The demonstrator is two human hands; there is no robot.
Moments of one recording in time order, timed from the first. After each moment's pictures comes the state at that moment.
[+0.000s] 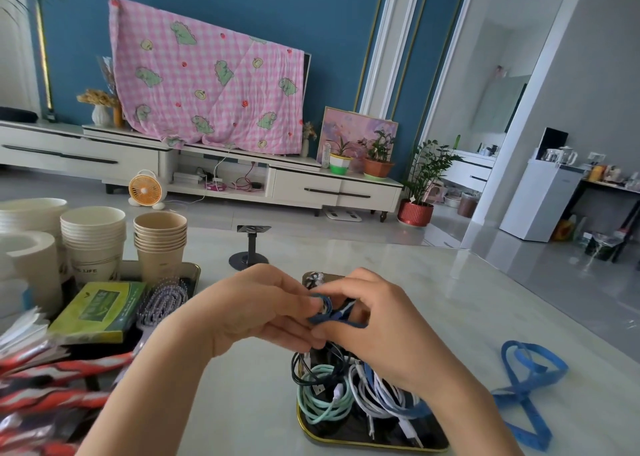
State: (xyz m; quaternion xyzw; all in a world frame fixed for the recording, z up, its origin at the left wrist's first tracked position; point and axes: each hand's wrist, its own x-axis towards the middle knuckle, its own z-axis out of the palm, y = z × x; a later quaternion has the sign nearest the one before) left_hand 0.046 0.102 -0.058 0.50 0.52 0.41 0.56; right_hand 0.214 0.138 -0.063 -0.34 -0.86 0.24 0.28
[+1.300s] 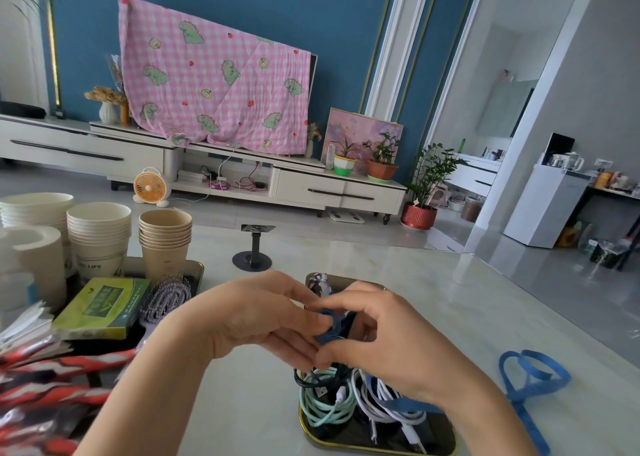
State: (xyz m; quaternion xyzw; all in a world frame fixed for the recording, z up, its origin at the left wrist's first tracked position) left_hand 0.043 0.100 -0.060 0.53 0.52 0.35 0.57; right_hand 0.216 0.136 -0.059 -0.33 -0.88 0.27 0.22
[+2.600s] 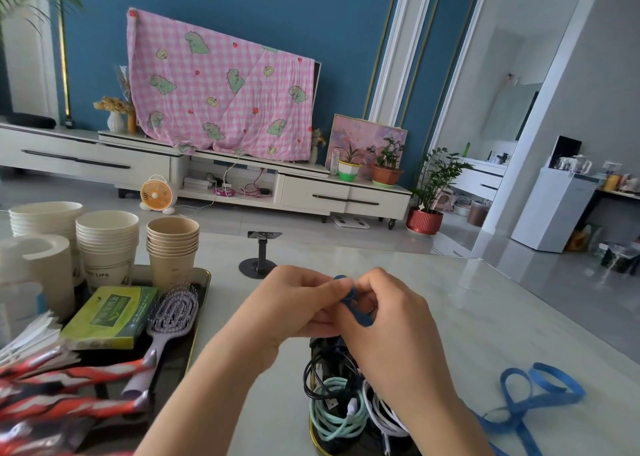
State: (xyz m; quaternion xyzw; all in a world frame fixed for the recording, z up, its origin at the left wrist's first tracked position) left_hand 0.066 0.111 -0.064 0.46 0.51 0.53 0.49; right_hand 0.194 0.135 -0.077 -0.42 -0.80 0.08 0.41
